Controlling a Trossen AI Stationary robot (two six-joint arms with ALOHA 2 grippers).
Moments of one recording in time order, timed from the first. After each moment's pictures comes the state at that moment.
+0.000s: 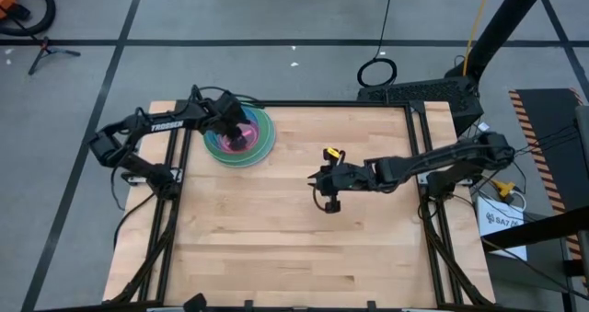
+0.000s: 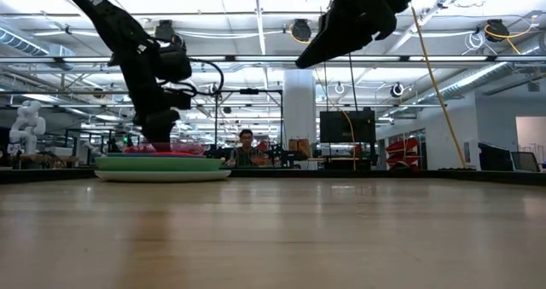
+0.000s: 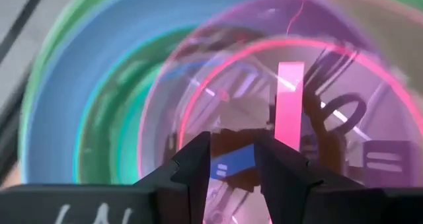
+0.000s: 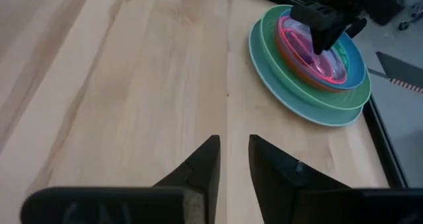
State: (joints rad) left arm 0.75 1.45 0.79 -0.46 -0.05 0.17; right arm 0.14 1.45 0.95 -0.15 0.28 -0.19
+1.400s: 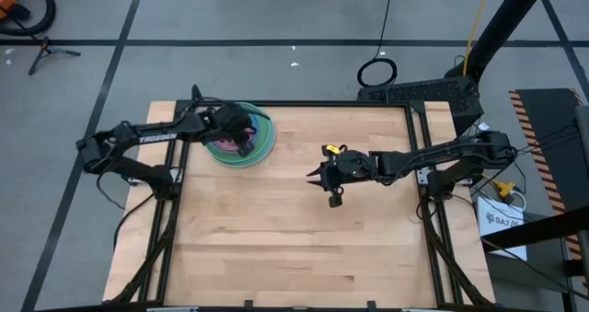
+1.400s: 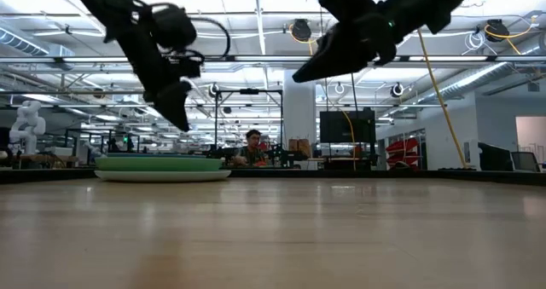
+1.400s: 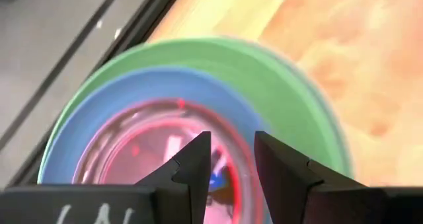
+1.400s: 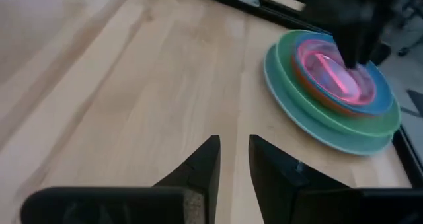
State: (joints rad) left arm 0.52 1.32 0.79 -0.41 -0.18 0.05; right arm 0.01 1.43 0.78 0.15 0.05 -0.31
